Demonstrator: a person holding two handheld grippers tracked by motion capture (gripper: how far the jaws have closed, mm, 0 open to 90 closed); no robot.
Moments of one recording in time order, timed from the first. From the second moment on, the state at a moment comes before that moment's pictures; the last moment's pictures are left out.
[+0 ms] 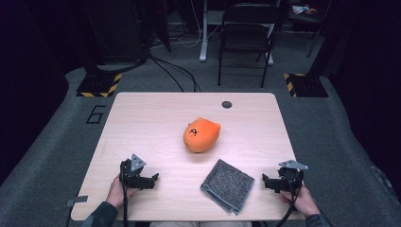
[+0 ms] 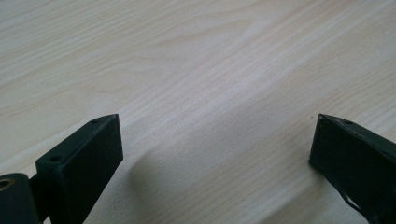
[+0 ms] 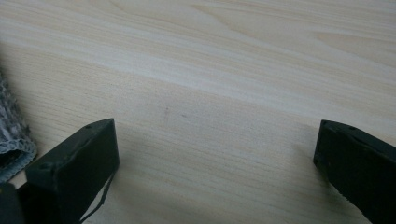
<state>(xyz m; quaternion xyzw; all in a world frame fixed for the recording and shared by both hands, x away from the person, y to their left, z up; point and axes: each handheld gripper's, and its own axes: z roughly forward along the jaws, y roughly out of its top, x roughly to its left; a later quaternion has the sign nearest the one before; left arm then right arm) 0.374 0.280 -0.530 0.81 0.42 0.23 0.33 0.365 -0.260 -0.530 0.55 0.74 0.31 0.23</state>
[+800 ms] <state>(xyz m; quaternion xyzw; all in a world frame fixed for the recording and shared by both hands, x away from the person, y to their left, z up) 0.379 0.290 -0.531 0.81 0.43 0.19 0.34 0.369 -0.265 -0.516 0.54 0.77 0.30 0.18</state>
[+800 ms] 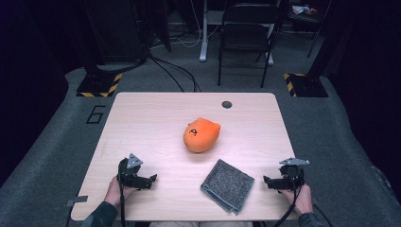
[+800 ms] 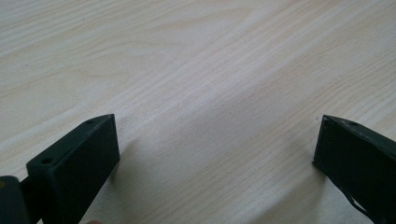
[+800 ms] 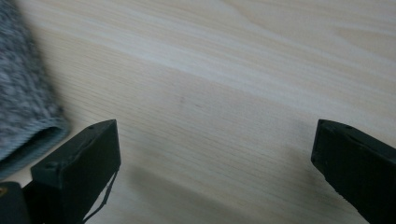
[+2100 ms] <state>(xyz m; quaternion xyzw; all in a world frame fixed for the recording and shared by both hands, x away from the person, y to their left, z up) 0.380 0.292 -0.530 0.82 0.43 0.18 0.34 0.351 -0.139 -0.476 0.38 0.86 0.32 0.14</state>
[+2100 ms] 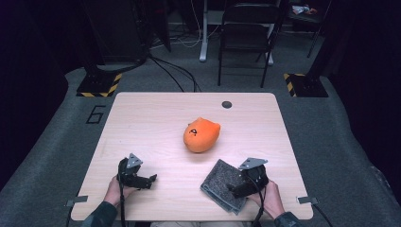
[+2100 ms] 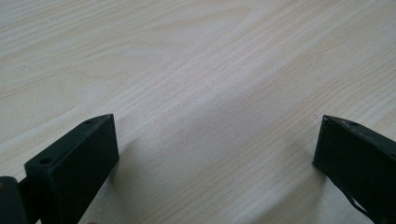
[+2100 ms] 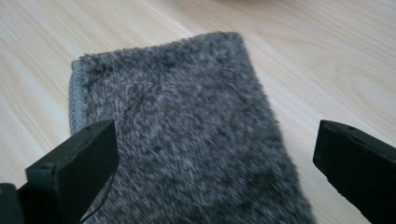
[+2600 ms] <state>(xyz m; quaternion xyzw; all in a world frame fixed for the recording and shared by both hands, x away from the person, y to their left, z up) 0.380 0.292 -0.530 0.82 0.43 0.19 0.34 0.364 -0.105 -0.504 0.35 0.90 0.25 0.11</state>
